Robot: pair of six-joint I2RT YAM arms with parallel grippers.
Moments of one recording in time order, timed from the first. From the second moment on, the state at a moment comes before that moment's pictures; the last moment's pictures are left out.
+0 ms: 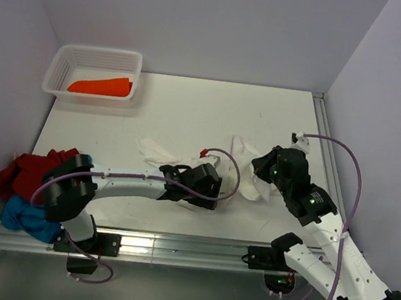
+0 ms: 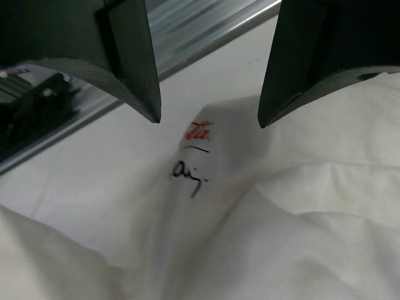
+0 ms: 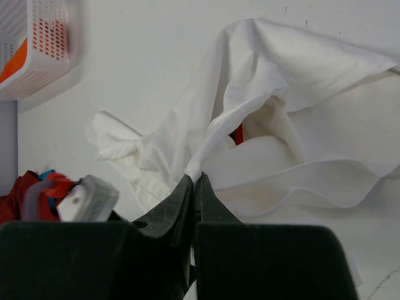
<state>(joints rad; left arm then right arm) -1.16 1.60 1.03 -0.33 -0.15 -0.84 0.48 0.73 0.77 -0.58 0.22 0.79</state>
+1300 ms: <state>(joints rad) -0.46 1.09 1.27 -0.88 -0.33 -0.61 0.20 0.77 0.91 -0.64 -0.02 0.75</state>
